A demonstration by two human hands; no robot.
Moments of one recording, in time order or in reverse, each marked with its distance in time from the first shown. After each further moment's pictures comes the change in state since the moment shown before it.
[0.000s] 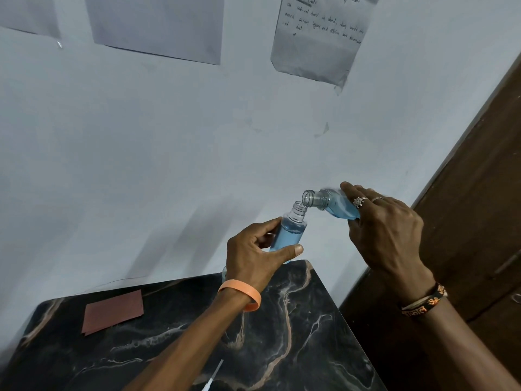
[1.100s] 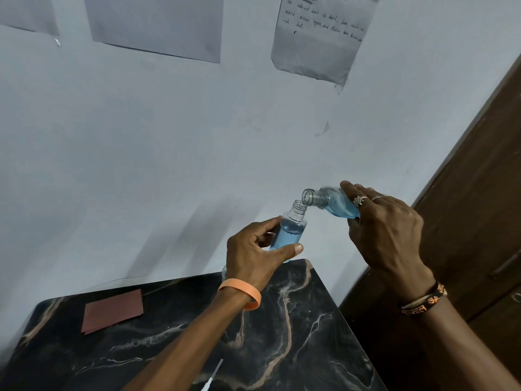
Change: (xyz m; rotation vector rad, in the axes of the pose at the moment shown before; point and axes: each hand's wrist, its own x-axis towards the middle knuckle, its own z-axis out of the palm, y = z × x) left_hand 0.001 0.000 0.000 -0.009 0.003 -0.011; right_hand 0.000 0.001 0.003 -0.013 -0.008 -0.005
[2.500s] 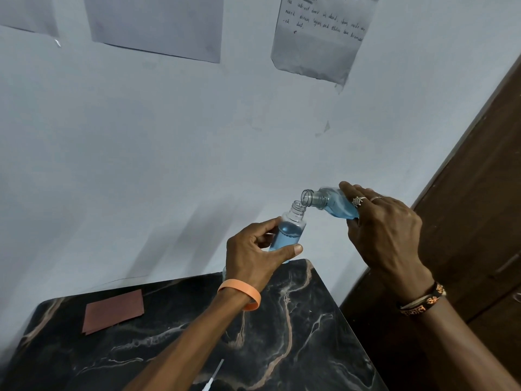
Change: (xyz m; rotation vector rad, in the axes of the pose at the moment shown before) left_hand 0.000 -0.001 -0.001 0.002 -0.013 0.001; right_hand 0.000 -0.003 -0.002 0.001 -0.025 0.008
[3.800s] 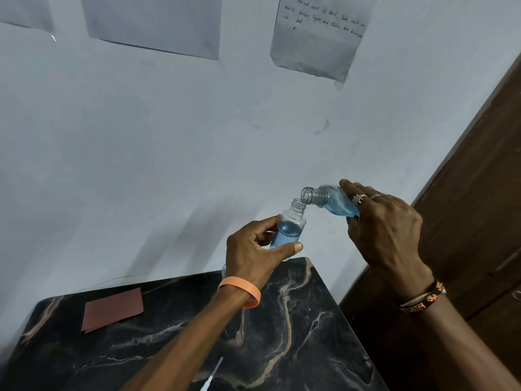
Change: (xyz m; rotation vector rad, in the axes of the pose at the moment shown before) left_hand 0.001 0.000 0.002 -0.001 -0.002 0.005; right_hand 0.001 0.003 0.004 -0.017 0.014 0.000
